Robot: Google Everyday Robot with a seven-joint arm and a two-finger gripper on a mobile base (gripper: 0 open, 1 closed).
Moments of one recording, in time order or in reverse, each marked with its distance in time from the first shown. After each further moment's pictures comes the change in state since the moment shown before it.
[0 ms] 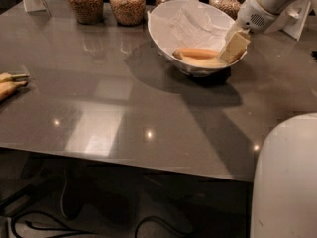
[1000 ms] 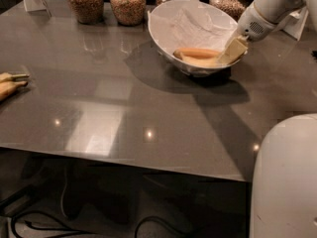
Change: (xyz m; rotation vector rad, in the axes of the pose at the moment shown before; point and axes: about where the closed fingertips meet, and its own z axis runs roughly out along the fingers) arm 0.015 -0.002 0.023 -0.036 -0.013 0.081
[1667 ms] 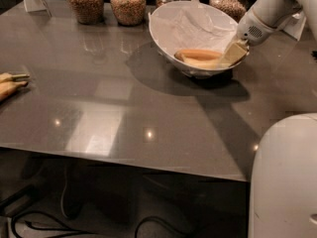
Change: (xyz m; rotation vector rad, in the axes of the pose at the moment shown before) arm 0.007 0.003 0.009 -0.026 0.021 0.013
